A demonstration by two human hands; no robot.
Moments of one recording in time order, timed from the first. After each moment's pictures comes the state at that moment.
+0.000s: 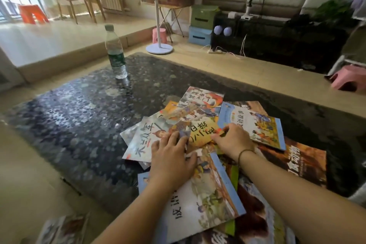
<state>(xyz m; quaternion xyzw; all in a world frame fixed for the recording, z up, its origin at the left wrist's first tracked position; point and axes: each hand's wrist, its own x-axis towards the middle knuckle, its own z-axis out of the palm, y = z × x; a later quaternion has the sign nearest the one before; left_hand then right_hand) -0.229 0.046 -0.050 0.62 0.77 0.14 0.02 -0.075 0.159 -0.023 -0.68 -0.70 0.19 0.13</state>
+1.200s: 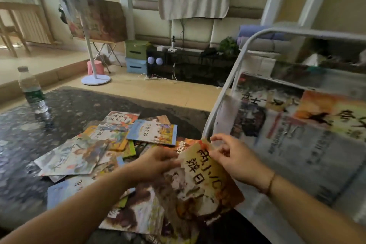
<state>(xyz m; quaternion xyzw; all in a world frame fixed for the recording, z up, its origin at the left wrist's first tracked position) -0.025 -0.009 0.096 0.70 0.45 0.22 0.51 0.221 -0.029 0.137 -0.58 -0.71 0.31 0.25</state>
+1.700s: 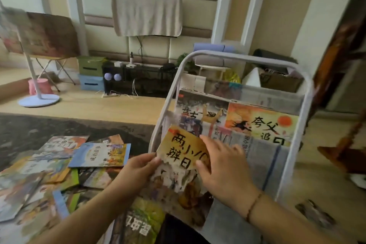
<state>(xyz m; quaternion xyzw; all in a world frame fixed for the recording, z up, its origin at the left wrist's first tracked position) 0.084 -0.033 0.138 0.54 0.42 0.38 0.62 0.295 -0.082 0.168 -0.65 -0.72 -0.13 0.22</state>
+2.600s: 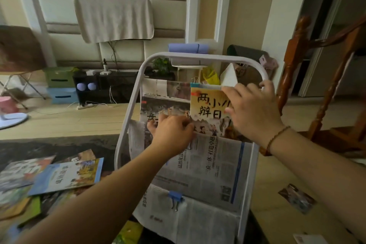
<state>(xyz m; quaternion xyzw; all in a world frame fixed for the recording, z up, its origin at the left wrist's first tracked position) 0.249 0.026 0.205 0.81 0.50 0.28 0.14 0.432 -0.053 0.259 -0.66 -0.62 -0.41 0.13</state>
